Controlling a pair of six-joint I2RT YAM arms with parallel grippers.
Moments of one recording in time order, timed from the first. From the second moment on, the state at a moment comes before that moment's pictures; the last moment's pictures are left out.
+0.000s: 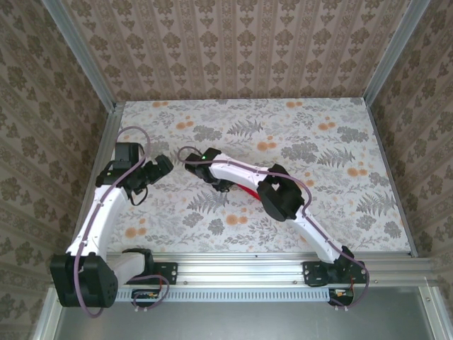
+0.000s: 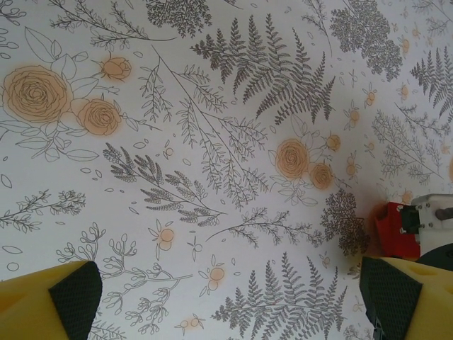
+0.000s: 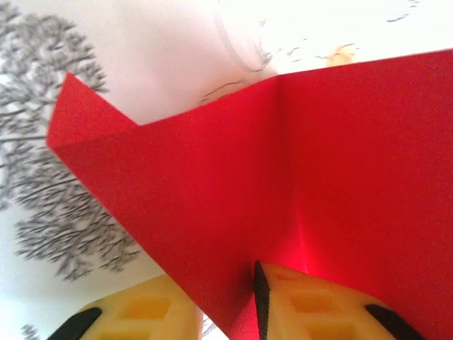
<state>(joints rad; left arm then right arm) -0.09 1.10 0.87 -0.72 0.17 -0.60 0.89 2.48 2.15 -1.31 0.52 0.53</state>
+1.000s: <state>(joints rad) -0.08 1.16 0.82 -0.69 0.28 -0.60 0.70 1.95 1.51 -0.90 0.02 0.32</state>
